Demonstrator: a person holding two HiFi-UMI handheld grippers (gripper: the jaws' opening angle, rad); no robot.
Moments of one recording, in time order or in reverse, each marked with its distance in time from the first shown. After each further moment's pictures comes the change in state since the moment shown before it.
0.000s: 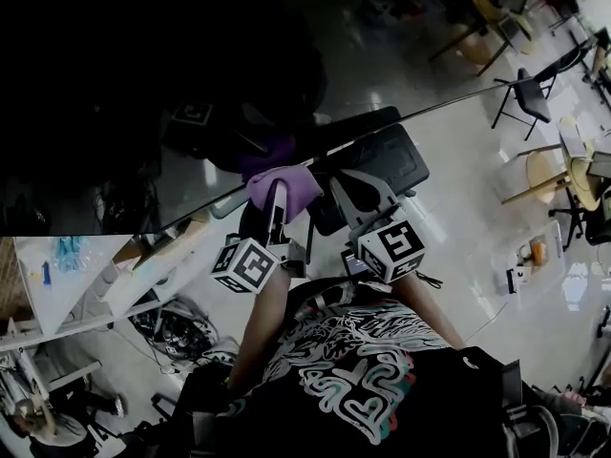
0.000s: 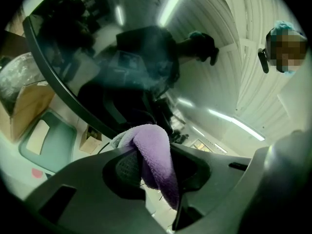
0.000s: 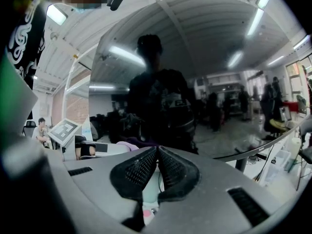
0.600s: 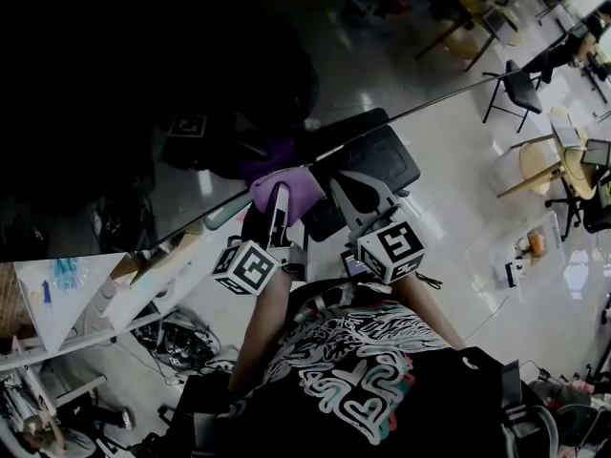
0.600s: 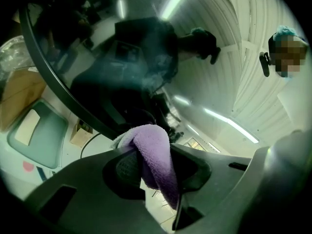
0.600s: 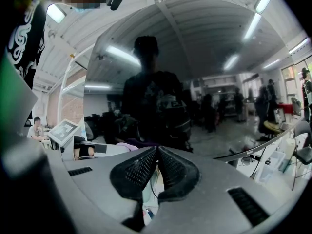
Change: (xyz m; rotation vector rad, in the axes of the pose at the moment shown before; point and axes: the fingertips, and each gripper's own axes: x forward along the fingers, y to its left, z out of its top) left arm 0.024 -0.021 -0.017 -0.035 0.045 -0.059; right arm -0.013 -0.027 0.006 0.006 -0.013 -0.053
